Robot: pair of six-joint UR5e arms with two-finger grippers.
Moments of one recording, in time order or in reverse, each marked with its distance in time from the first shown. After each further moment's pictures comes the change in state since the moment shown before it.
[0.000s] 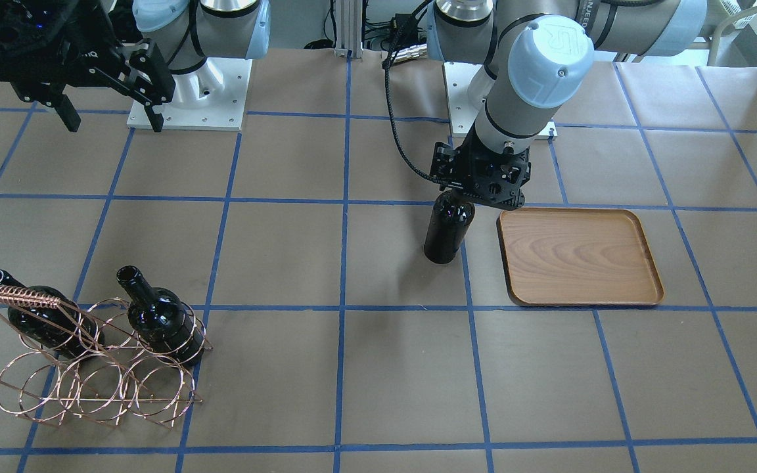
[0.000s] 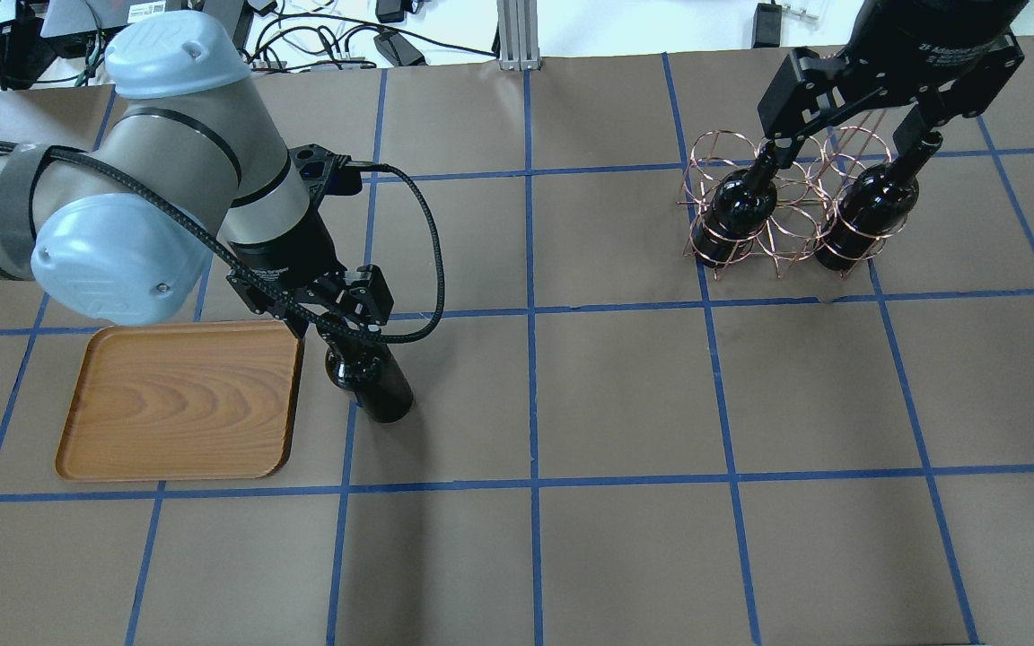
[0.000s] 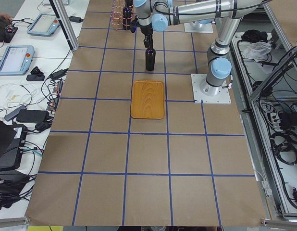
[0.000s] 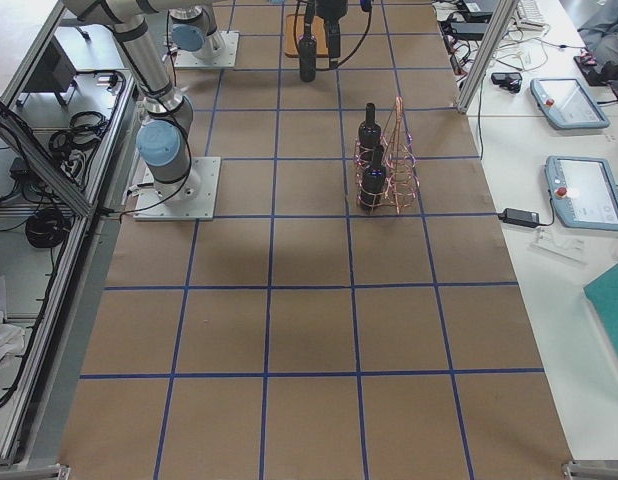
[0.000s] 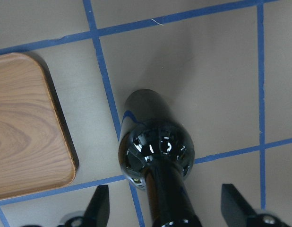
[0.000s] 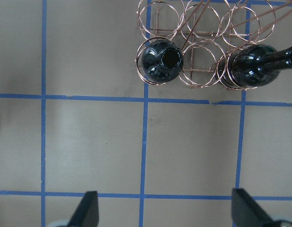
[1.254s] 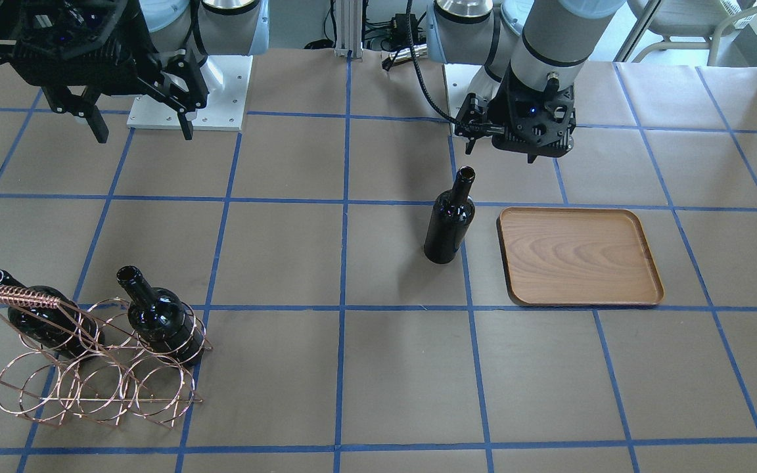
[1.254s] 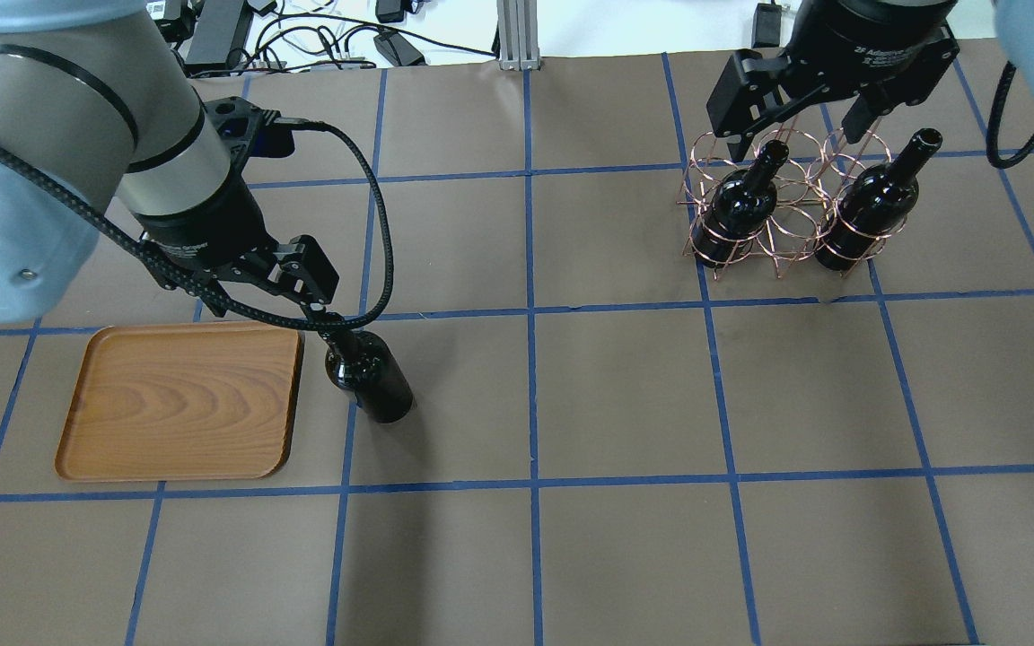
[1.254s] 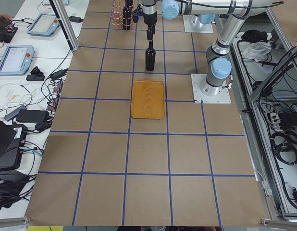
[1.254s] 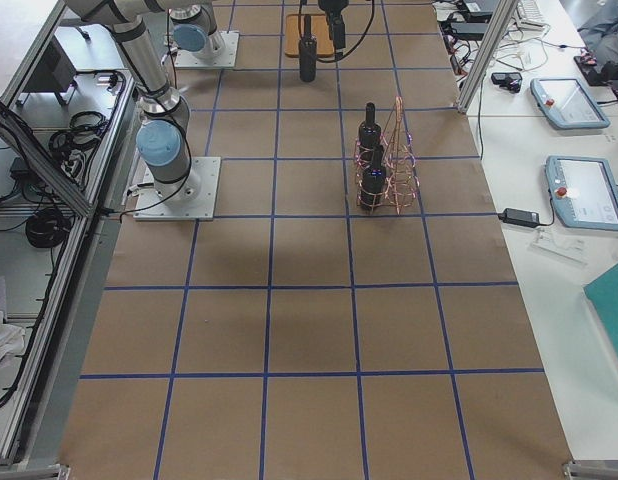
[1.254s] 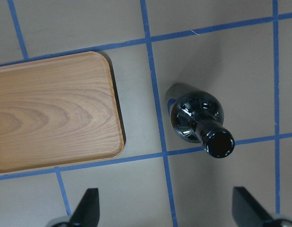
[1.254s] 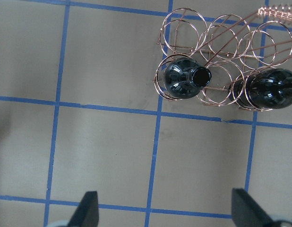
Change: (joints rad) left arm 0.035 0.106 0.057 -0.101 0.052 -0.013; right arm 0.071 0.014 0.004 -0.036 -0.014 -0.001
